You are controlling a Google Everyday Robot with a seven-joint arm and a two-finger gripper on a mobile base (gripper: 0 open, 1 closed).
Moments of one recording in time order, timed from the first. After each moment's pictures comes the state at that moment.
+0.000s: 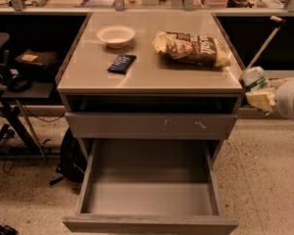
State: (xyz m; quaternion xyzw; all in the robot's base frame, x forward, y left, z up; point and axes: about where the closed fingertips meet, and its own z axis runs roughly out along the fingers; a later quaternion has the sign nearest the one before) arm 0.559 -0.330 0.859 -0.19 0.85 -0.10 0.48
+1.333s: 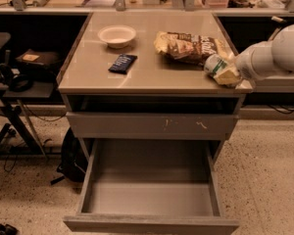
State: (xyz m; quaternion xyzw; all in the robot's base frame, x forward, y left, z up) arm 0.679 -0.272 0.840 -0.36 0.83 -0.07 0.41
